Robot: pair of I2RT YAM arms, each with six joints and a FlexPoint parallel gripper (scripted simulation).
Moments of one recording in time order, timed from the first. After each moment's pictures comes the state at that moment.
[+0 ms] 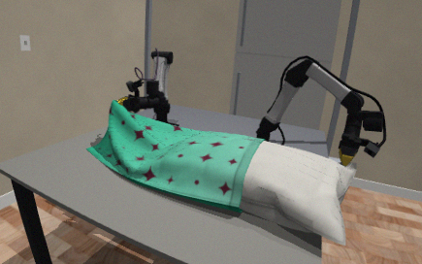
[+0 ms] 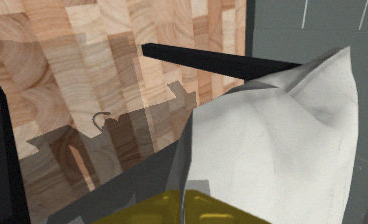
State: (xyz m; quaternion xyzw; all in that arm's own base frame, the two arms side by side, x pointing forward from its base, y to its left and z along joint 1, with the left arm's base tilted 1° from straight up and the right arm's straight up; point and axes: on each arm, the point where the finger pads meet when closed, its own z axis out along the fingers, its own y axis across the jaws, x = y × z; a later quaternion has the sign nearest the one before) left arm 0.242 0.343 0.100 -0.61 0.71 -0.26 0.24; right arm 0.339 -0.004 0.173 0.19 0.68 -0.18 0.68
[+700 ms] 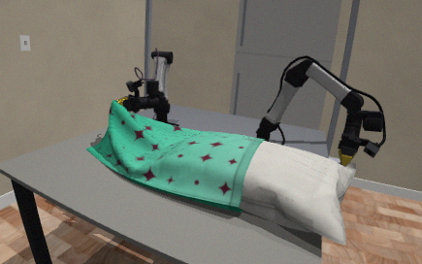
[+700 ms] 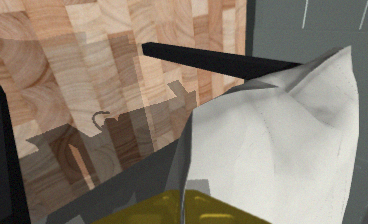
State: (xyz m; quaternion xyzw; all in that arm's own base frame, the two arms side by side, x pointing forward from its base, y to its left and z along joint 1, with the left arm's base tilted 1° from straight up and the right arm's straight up) left arm 0.241 0.342 0.100 -0.62 0.71 -0.26 0.23; right arm 0.339 -0.004 0.173 0.19 0.68 -0.18 0.68
